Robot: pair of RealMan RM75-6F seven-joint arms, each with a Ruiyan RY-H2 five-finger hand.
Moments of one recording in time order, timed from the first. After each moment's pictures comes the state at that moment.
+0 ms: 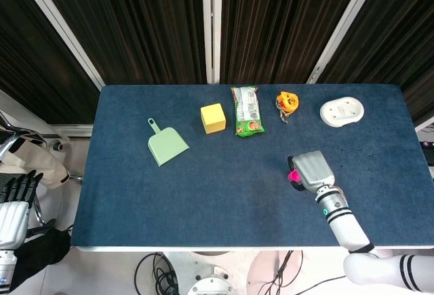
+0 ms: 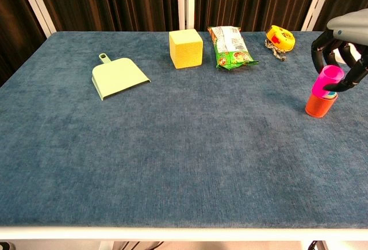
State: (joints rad) left arm -0.04 -1.16 -0.01 -1.55 1.49 1.49 0.02; right arm 0.75 -1.20 0.02 -1.90 -0.81 1.13 -0.67
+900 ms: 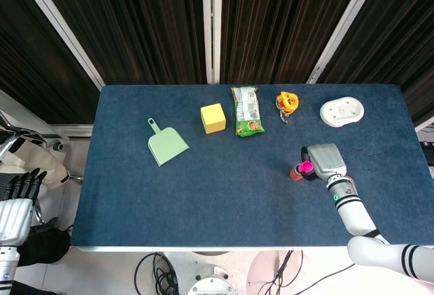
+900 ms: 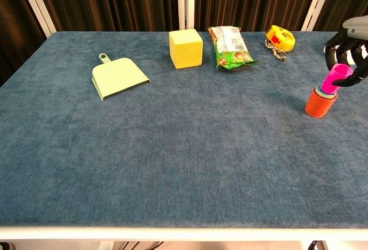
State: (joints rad) left arm -0.05 -1.16 -0.02 -1.56 1.47 1.46 0.04; right arm 0.73 -1.23 0.07 -1.71 -0.75 1.00 -0.52
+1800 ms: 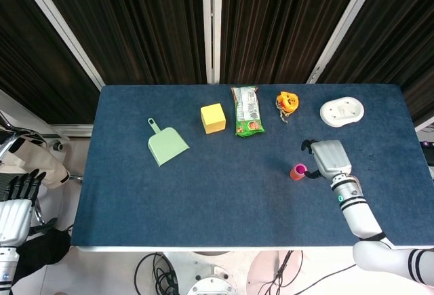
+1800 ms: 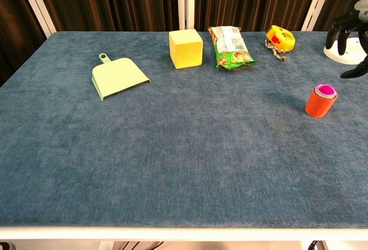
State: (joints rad) left arm -0.05 -1.16 -0.02 -1.55 1.48 1.47 0.04; right arm 0.67 -1.19 0.08 -1.74 -0.89 1.09 -0.46
